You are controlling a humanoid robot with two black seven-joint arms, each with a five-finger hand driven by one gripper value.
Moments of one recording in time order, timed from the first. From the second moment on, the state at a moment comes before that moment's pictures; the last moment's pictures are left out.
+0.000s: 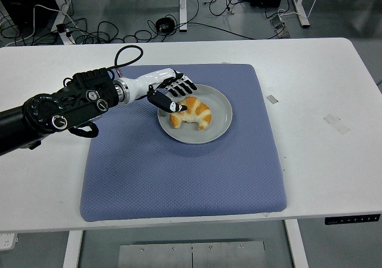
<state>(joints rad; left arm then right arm) -1.19 0.21 0.05 -0.81 0.70 -0.07 -0.18 -0.11 0.00 0.08 0.14 -0.10 -0.13 0.25</state>
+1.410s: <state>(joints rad) -1.19 0.34 -0.15 -0.80 0.35 -0.07 -0.18 -0.11 0.00 0.08 0.14 -0.10 -0.13 0.25</state>
